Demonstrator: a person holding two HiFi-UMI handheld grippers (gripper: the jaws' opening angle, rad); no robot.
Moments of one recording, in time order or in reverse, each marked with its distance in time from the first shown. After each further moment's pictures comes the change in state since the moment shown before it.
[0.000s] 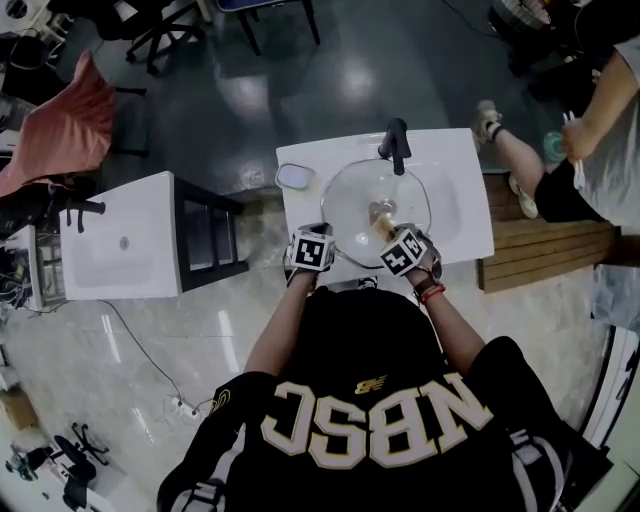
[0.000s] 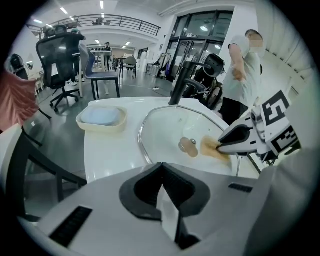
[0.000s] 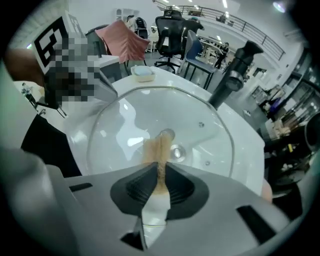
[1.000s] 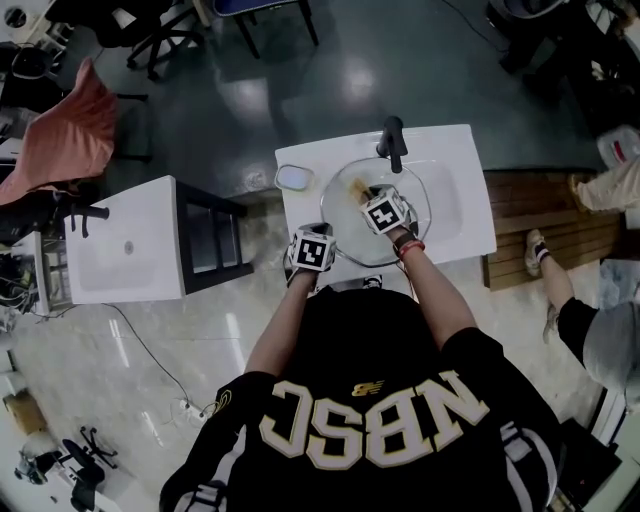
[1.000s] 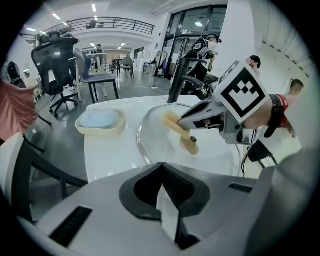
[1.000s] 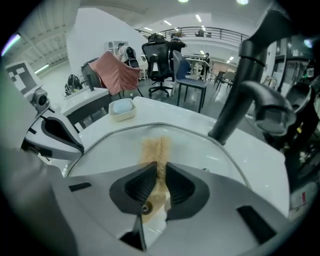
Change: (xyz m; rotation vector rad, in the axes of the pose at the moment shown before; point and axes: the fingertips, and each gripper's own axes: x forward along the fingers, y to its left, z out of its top) left arm 0.001 -0.002 0.000 0.053 0.014 0.021; right arm 0.048 -0.032 0.116 0.146 -0.292 0.087
